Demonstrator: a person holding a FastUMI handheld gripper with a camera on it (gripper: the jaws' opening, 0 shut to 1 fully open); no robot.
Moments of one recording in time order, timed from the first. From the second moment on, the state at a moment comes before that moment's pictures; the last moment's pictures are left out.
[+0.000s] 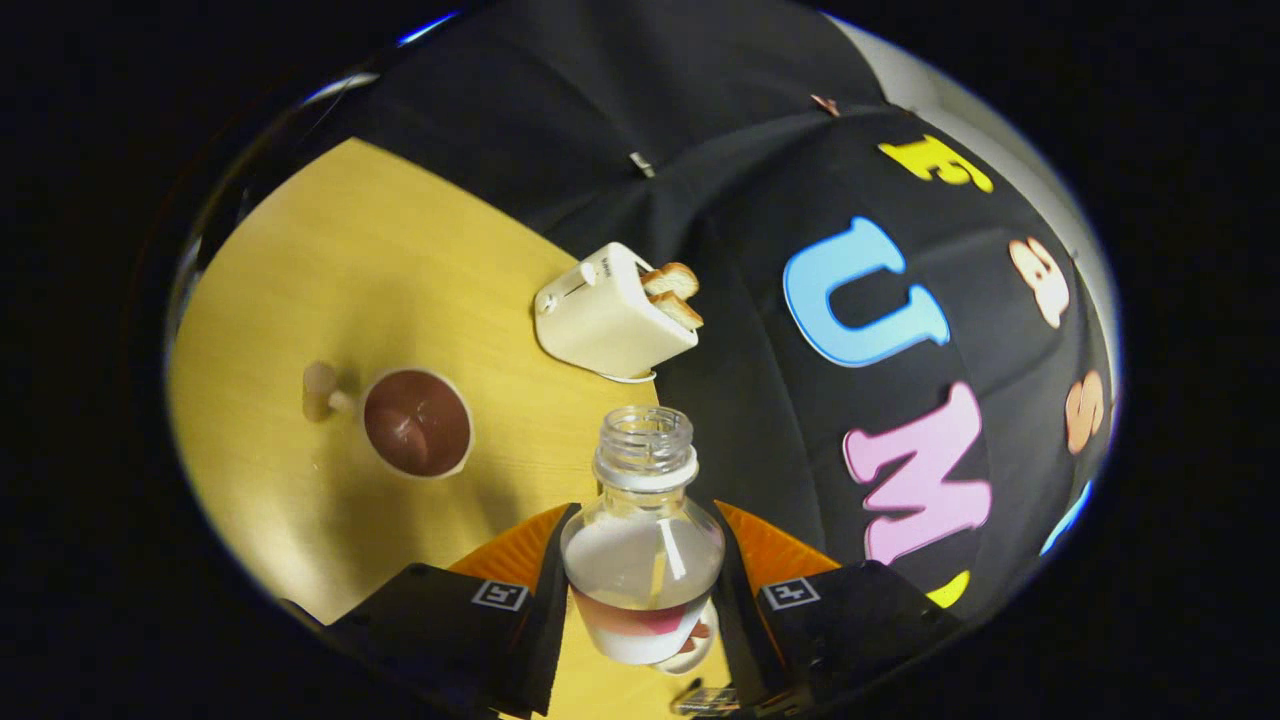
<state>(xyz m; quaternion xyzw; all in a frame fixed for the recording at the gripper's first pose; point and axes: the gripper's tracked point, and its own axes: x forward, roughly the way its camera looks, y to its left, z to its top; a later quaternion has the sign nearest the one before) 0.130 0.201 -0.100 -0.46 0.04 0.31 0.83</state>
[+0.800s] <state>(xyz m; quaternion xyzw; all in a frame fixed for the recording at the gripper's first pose) 0.181 0.142 -0.056 -0.01 0.11 0.30 0.95</state>
